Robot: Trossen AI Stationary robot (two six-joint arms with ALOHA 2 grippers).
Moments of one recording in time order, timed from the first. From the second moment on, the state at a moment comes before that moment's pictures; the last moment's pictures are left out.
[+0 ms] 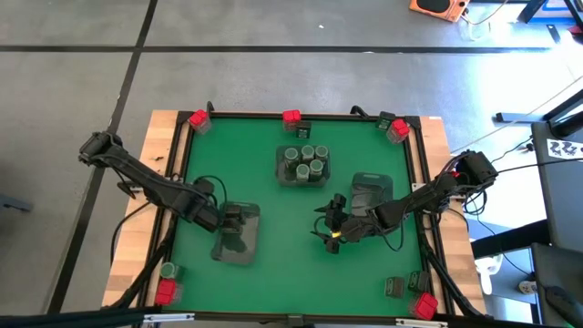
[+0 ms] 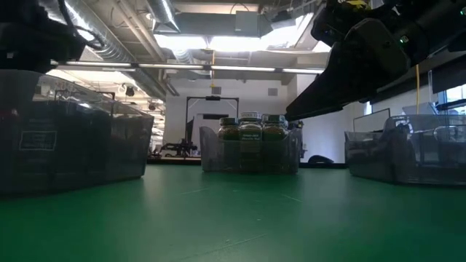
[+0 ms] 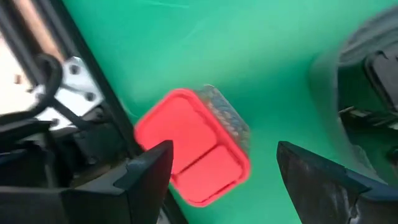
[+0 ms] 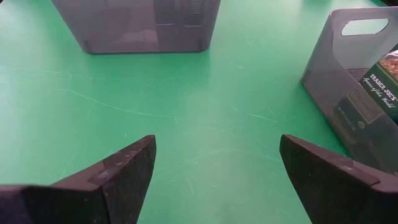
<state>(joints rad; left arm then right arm) -0.47 1.27 0.86 -1.35 -0.19 -1.55 0.42 1.61 0.70 0.28 0.51 0.31</state>
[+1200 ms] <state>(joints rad) -0.48 1.36 0.88 -1.45 -0.18 -1.94 0.42 1.61 0.70 0.29 0.48 0.32</state>
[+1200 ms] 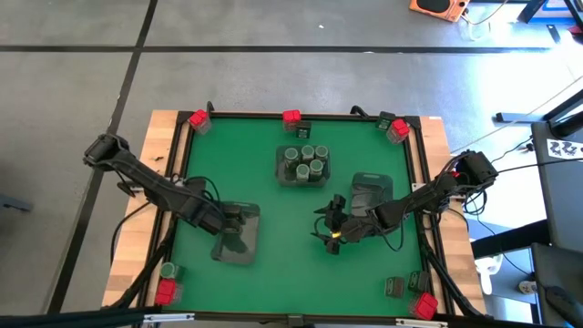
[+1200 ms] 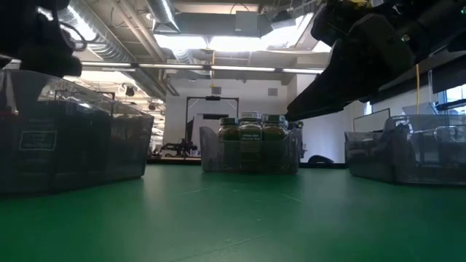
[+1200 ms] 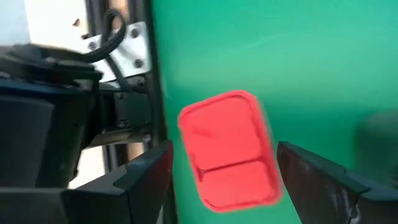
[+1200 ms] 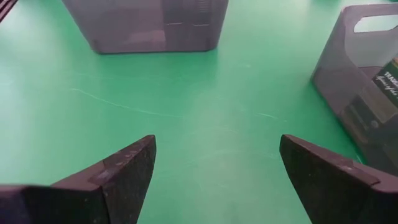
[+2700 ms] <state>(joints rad) -0.48 1.34 0.71 -1.23 -0.23 -1.81 0.42 1.61 0.70 0.29 0.48 0.32</state>
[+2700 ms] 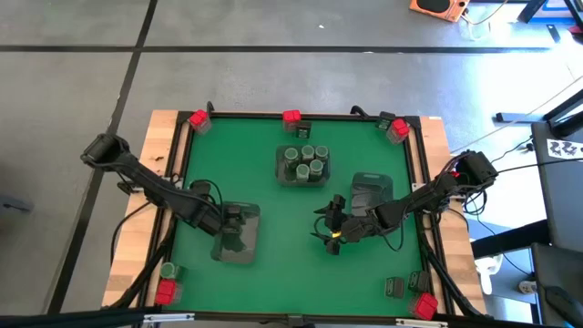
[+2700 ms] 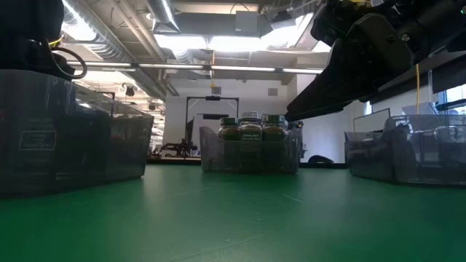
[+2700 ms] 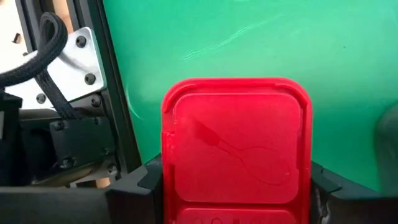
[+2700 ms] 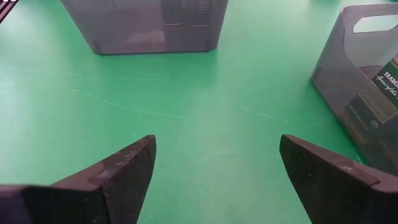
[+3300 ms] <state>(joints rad) -0.48 1.23 0.82 -1.34 -0.37 -1.66 0.42 1.61 0.70 0.28 0.48 0.32</state>
